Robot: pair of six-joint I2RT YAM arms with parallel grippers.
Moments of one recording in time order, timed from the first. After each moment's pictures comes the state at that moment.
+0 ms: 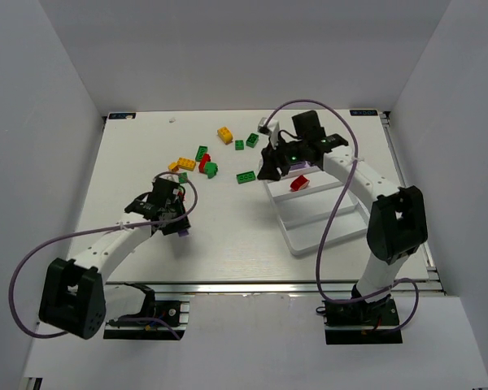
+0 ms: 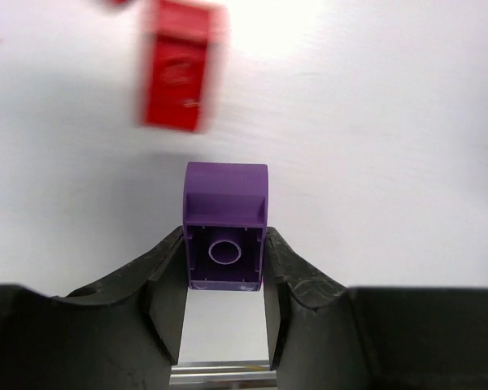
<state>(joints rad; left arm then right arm) -0.33 1.22 0.71 -0.57 -0.09 -0.59 0.47 1.78 1.49 -0.52 -0.74 -0.39</state>
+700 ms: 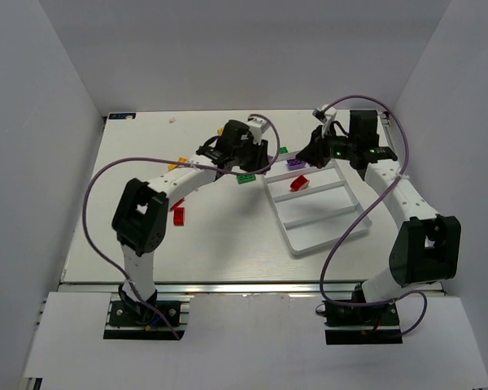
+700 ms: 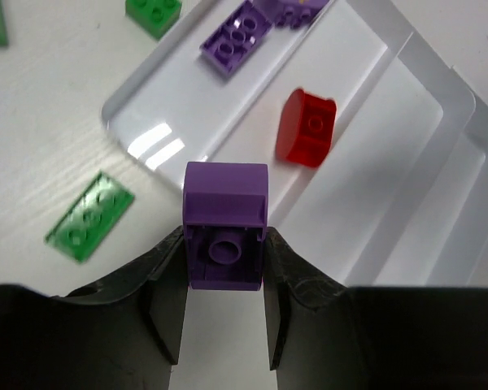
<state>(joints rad) -0.61 1.88 1.47 -0.20 0.22 -0.23 0.18 1.54 1.26 -0.28 -0.83 -0.22</state>
